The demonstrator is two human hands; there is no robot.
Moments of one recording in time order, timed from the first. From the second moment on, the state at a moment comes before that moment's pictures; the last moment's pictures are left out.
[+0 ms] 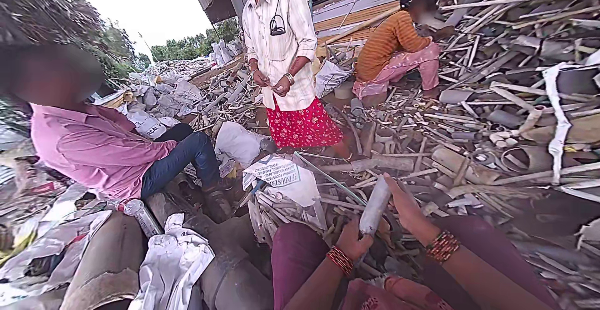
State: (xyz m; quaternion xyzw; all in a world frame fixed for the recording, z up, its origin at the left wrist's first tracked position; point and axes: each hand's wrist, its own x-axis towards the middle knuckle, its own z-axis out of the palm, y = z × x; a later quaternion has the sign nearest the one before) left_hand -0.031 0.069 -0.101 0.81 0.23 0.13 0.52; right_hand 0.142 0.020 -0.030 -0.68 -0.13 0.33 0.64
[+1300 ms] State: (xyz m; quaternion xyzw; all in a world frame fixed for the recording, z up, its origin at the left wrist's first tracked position) left_hand -0.029 0.066 -0.099 0.81 0.23 0.13 0.52; right_hand 0.141 0.019 -0.025 -0.68 -0.13 0.33 0.64
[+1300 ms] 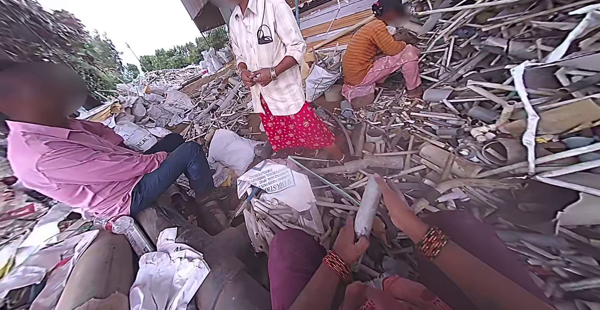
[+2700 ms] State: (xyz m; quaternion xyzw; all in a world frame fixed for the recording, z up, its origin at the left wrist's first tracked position) left_hand -0.030 0.066 -0.098 0.80 0.23 0.12 0.53; right_hand 0.140 0.021 -0.031 -0.69 -0.15 0.31 0.64
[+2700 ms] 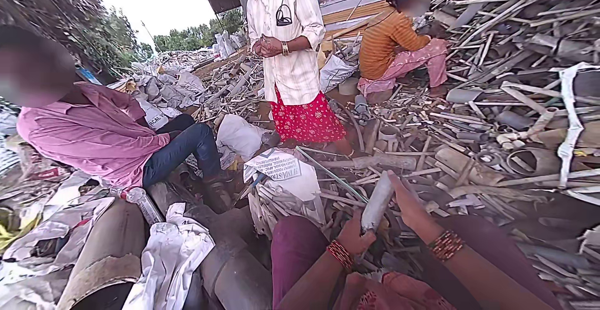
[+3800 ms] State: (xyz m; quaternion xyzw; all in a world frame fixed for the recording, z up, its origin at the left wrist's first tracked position) left_hand -0.028 0.065 -0.097 0.81 0.24 0.11 0.52; right_hand 0.142 0.022 -0.031 -0.70 -0.15 0.32 0.63
